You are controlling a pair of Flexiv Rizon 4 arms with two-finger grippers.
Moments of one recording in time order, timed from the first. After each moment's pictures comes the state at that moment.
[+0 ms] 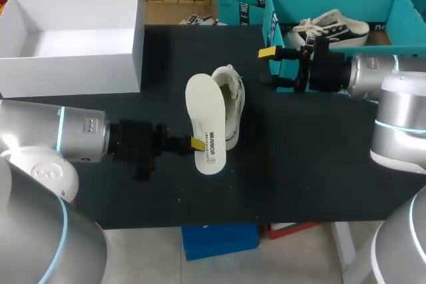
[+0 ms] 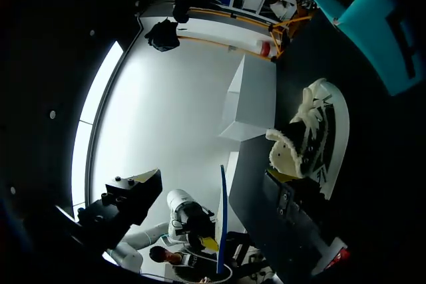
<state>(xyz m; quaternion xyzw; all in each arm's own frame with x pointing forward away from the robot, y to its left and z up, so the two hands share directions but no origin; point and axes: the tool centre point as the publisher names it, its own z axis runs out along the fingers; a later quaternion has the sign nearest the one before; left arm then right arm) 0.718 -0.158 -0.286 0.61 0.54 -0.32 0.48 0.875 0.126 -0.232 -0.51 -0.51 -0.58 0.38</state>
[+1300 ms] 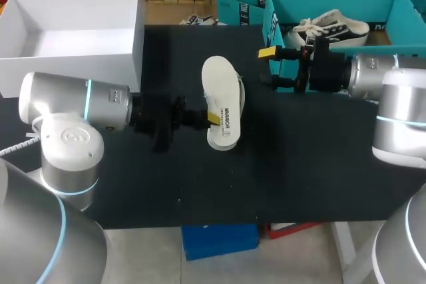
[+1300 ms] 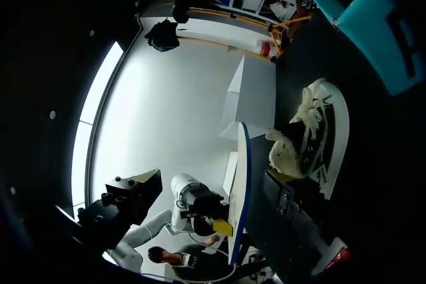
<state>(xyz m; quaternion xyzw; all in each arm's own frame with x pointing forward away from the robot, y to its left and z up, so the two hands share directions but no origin) 0.787 -0.191 -0.290 0.61 0.54 -0.34 0.48 0.875 0.126 -0.232 -0.51 -0.51 -0.58 0.38</state>
